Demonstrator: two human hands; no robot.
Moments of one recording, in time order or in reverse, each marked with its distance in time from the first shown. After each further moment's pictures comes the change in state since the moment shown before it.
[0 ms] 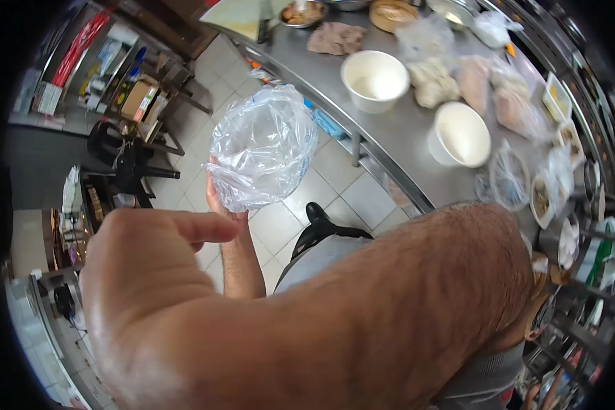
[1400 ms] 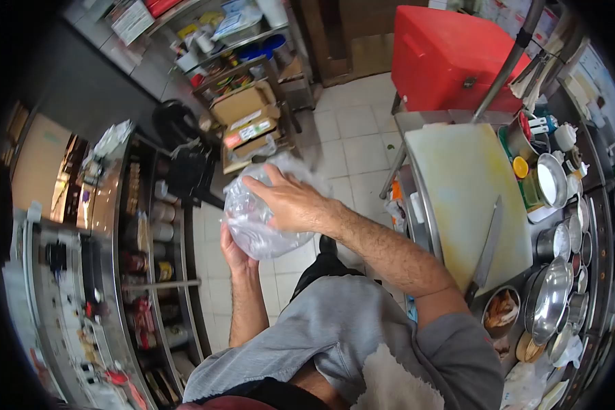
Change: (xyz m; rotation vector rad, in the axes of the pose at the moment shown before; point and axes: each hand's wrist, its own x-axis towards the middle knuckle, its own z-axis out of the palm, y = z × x) left_hand 0.564 0.301 -0.249 -0.110 0.421 0.465; right_hand 0.477 0.697 0.245 0.554 -0.139 0.260
